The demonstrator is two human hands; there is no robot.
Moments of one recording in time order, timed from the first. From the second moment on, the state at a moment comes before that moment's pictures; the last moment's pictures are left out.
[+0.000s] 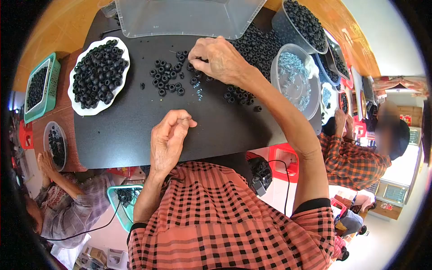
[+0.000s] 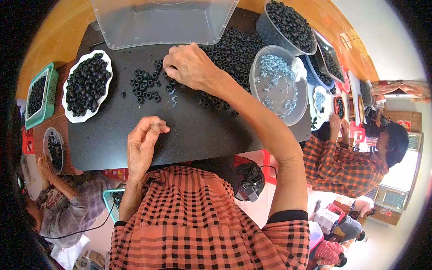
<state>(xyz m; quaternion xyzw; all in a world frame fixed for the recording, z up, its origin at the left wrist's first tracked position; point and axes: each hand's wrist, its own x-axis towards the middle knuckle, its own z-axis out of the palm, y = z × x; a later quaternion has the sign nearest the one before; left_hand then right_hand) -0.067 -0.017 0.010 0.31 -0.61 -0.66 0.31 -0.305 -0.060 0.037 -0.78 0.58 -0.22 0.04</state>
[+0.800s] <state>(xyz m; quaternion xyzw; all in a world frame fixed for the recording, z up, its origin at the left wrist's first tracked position) -0.066 -0.015 0.011 0.33 -0.61 -0.67 0.27 -0.303 -0.042 0.046 -0.78 0.59 -0.21 -0.04</state>
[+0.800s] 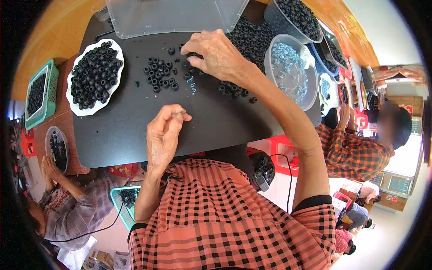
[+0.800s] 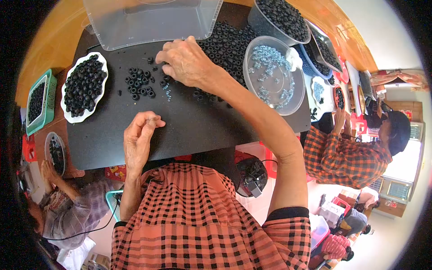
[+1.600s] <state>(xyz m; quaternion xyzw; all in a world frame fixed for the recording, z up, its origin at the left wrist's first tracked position) -0.068 -0.014 0.007 0.33 -0.64 -0.63 0.29 -0.282 -0.011 0.026 -0.79 0.58 -0.16 -0.05</state>
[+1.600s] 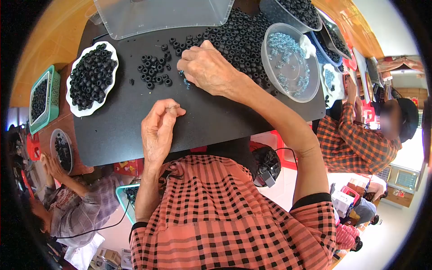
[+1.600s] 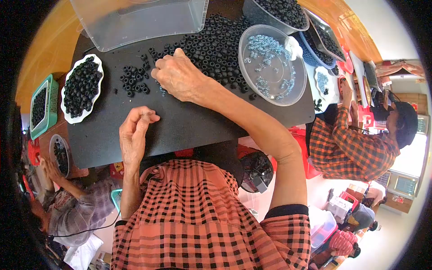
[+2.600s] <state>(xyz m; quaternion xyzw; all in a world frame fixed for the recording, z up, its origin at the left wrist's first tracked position) -0.041 -0.032 0.005 0.38 -0.72 -0.34 0.48 -0.259 0.048 0.006 -0.71 0.58 -0.40 -0.05</state>
